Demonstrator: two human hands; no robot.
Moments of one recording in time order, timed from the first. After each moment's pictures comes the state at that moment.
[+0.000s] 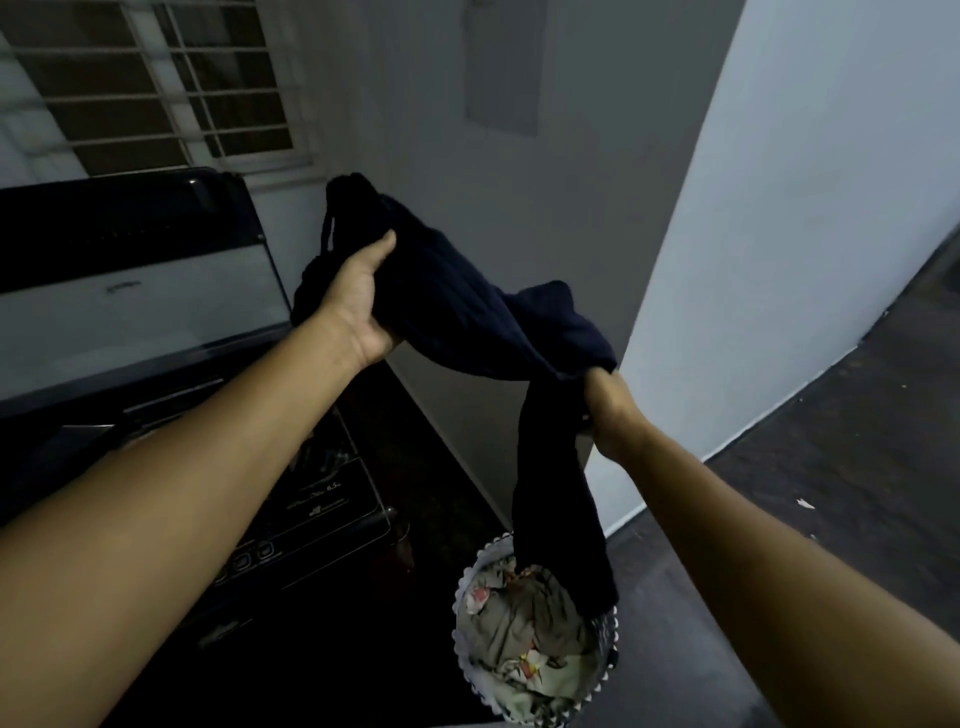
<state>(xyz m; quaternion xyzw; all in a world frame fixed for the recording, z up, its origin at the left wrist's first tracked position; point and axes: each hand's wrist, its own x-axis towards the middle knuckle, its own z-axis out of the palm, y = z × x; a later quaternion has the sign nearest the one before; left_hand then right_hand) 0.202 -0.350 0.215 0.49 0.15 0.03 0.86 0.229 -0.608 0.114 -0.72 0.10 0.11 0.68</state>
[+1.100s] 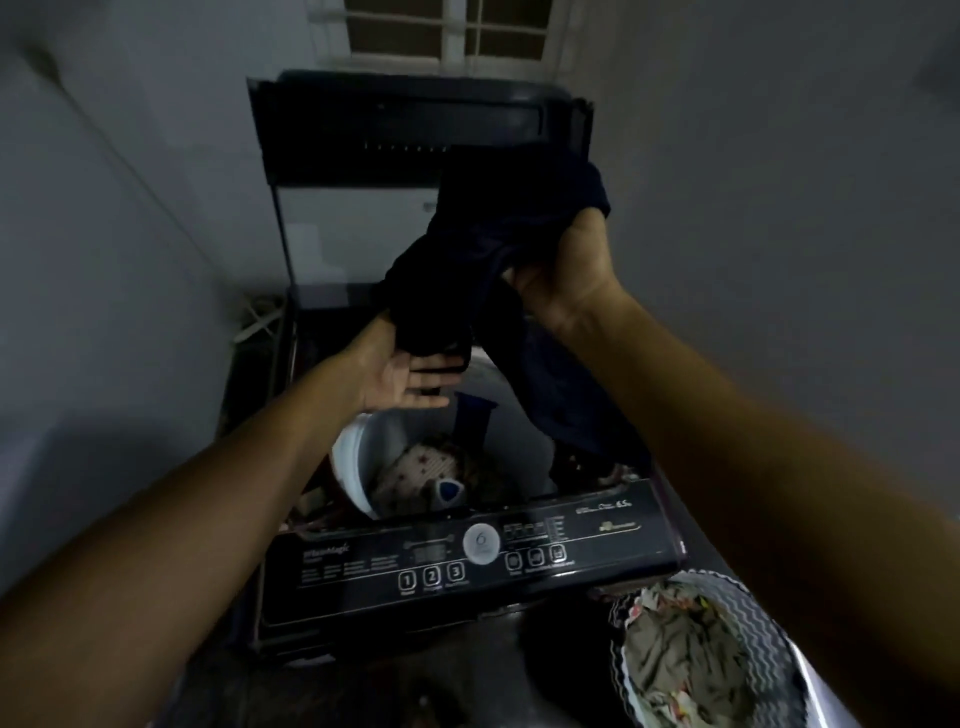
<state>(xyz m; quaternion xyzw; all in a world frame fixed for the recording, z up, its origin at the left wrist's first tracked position) 0.089 0.051 0.080 0.47 0.31 -0.10 0.82 0.195 -0.103 0.193 -0.46 -0.07 0.28 0.84</state>
